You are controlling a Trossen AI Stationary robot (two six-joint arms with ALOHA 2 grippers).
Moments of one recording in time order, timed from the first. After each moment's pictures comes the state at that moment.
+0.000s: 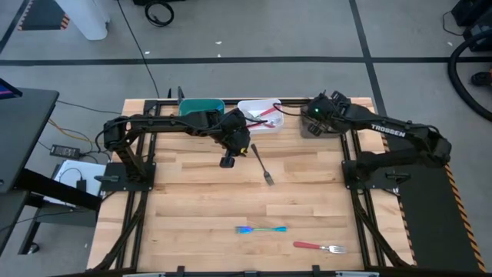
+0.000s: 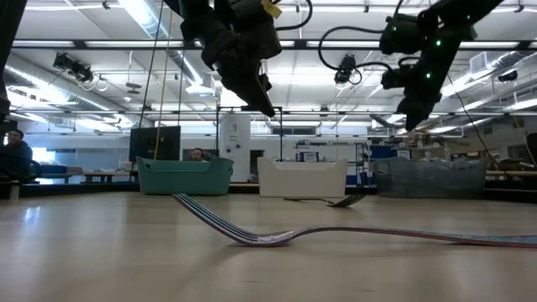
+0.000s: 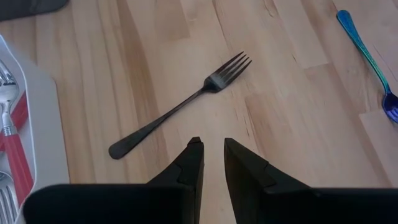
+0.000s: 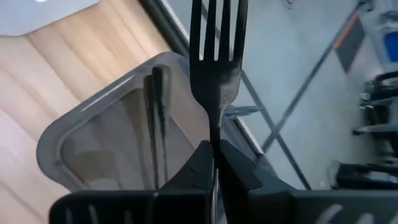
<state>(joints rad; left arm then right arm) 0.24 1.74 1.34 -0.56 0.29 0.40 -0.58 1.10 0.81 -0.72 0.61 -0.15</state>
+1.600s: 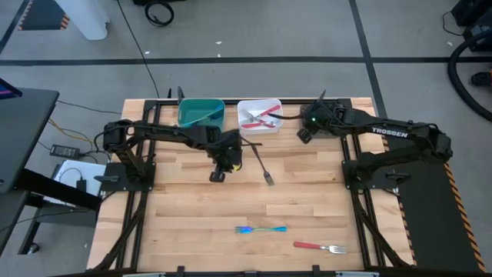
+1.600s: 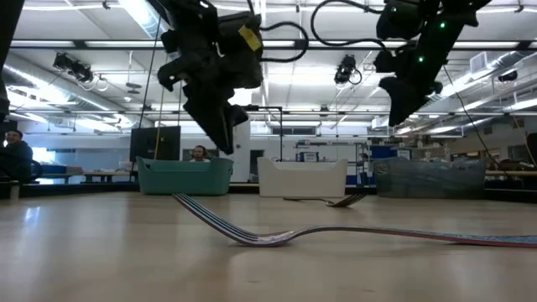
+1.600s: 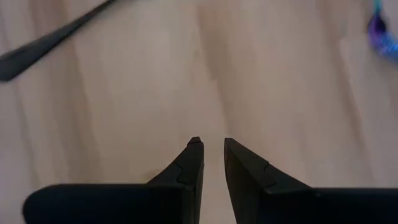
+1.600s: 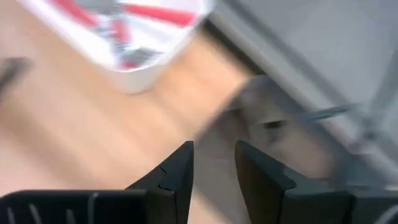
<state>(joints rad) 0.15 1.73 1.18 -0.63 0.27 0.34 -0.42 1.10 0.84 -0.74 0.47 0.23</state>
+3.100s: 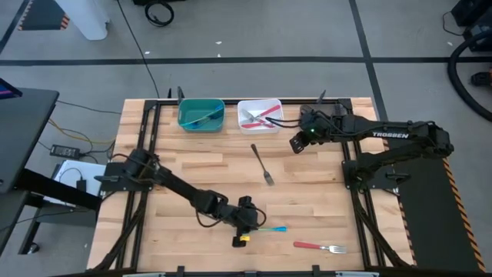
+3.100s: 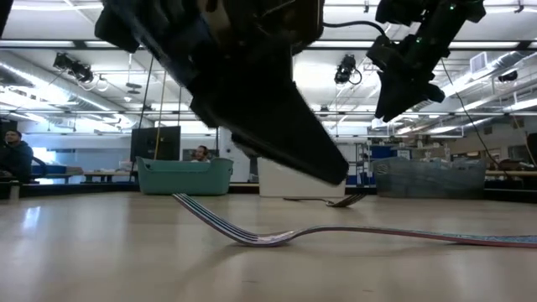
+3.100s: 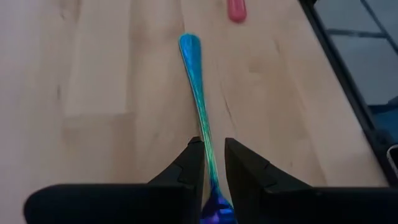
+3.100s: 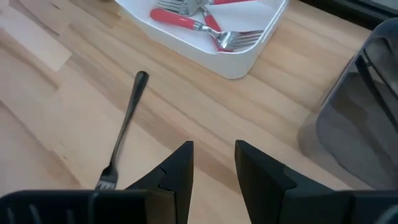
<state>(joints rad) -0.43 2.03 1.18 0.17 -0.09 -0.33 -0.25 1.10 0.84 -0.69 0.25 0.66</state>
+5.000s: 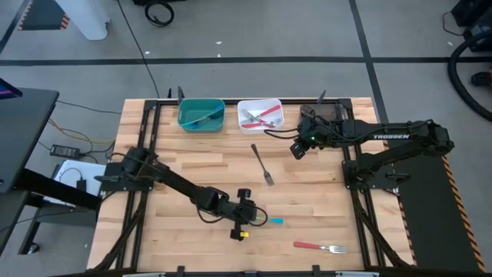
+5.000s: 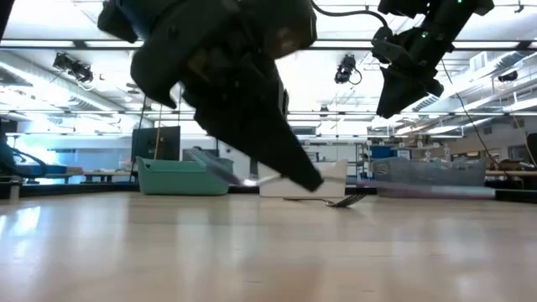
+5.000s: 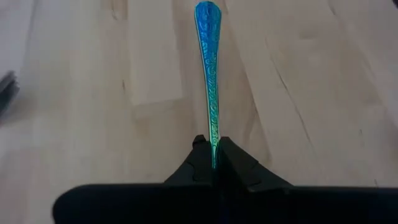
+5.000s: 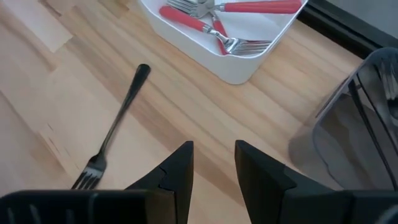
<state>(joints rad) -0.41 2.01 1.20 0.02 -0.20 -0.16 -0.15 1.10 0.84 -0.71 0.35 0.60</state>
